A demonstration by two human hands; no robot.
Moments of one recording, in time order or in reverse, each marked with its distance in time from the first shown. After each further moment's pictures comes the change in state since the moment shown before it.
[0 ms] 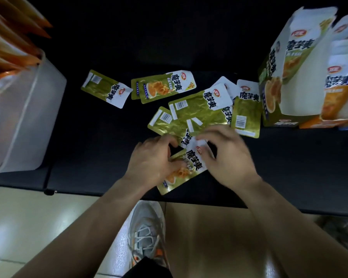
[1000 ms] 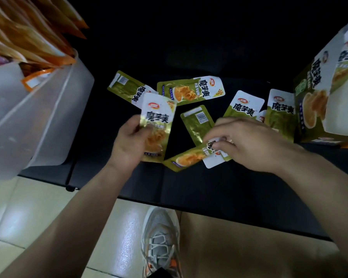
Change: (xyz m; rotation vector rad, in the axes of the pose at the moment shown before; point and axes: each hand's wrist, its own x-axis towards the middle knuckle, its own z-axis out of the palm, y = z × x) left_hand 0.010 -0.055 -0.053 -0.968 0.348 -0.376; right_hand 0.073 -0.037 -0.039 -0.078 -0.540 -0.179
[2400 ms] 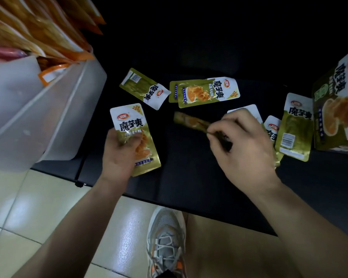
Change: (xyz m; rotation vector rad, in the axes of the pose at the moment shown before) left_hand -0.004 -0.035 -0.035 -0.142 0.284 -0.114; right_hand 0.010 -0.032 0.053 0.035 0.720 0.002
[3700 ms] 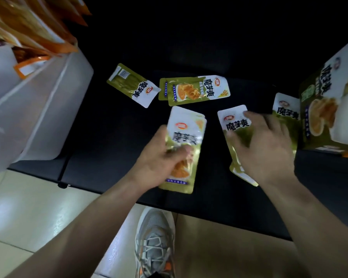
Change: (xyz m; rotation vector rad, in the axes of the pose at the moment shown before) left_hand -0.037 0.008 0.057 0.250 -0.623 0.153; right_hand -0.002 0.037 -0.025 -0.307 -0.254 0.491
